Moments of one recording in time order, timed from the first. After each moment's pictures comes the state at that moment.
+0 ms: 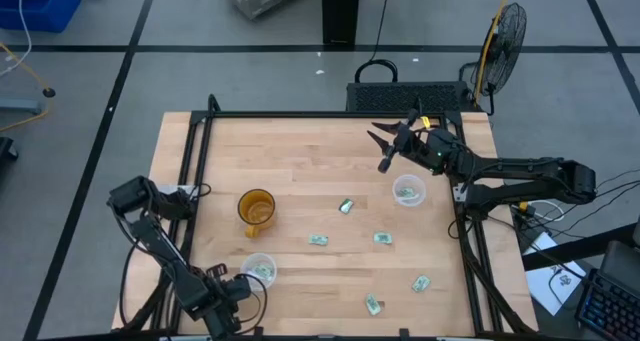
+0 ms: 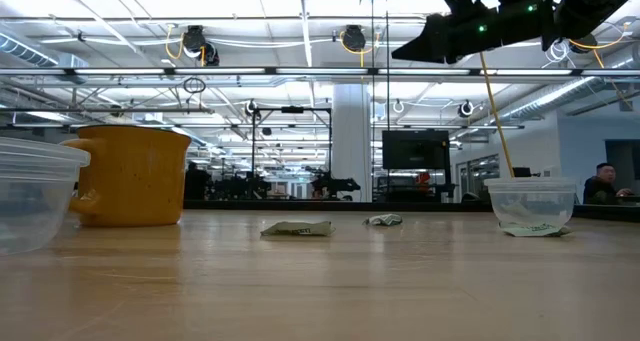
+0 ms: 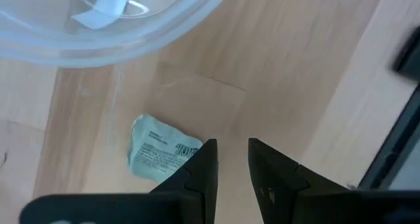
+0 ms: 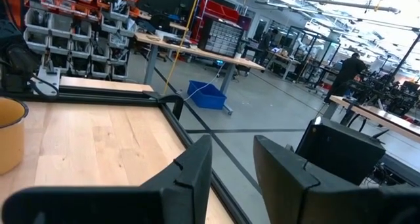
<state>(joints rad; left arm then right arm) -0.98 1.80 1.11 -0.77 -0.03 -1.33 -0.32 1.04 0.51 0.51 0.23 -0.30</state>
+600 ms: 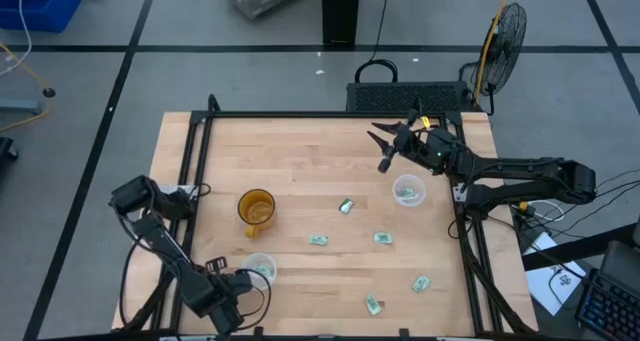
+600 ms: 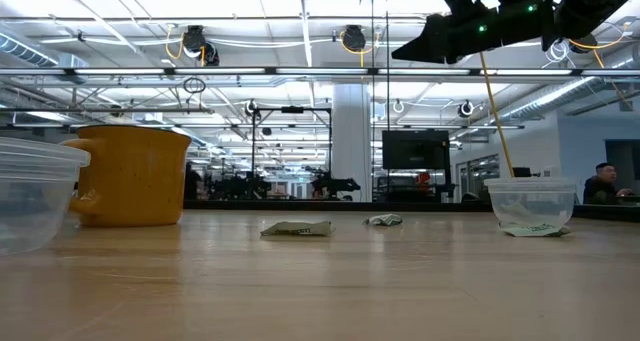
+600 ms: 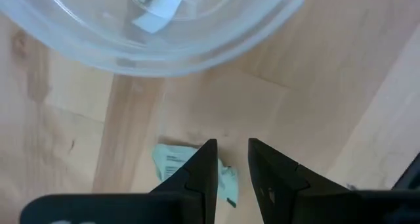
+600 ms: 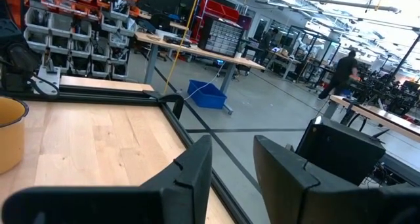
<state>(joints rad) -0.93 1.81 1.15 -0.92 0.02 -1.28 -0.32 1.04 0.51 0.51 0.23 -0.30</state>
